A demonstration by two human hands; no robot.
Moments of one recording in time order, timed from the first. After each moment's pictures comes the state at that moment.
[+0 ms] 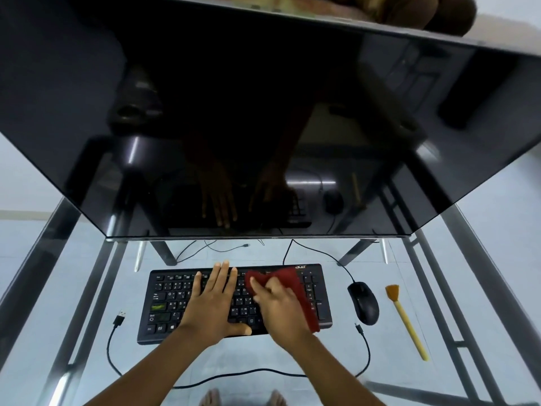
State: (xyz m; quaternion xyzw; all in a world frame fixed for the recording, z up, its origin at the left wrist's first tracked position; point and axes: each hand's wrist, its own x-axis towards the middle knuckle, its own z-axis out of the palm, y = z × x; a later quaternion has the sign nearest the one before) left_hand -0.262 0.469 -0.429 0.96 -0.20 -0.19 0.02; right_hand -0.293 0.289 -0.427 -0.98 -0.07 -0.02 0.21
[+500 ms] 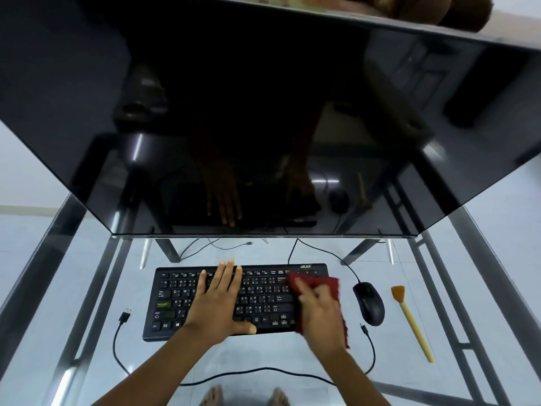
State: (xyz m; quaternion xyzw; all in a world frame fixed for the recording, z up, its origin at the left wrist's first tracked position) left_hand -0.262 0.470 -0.429 0.96 -0.20 -0.20 0.03; right_hand -0.321 0.240 -0.435 -0.98 0.07 -0.03 0.19
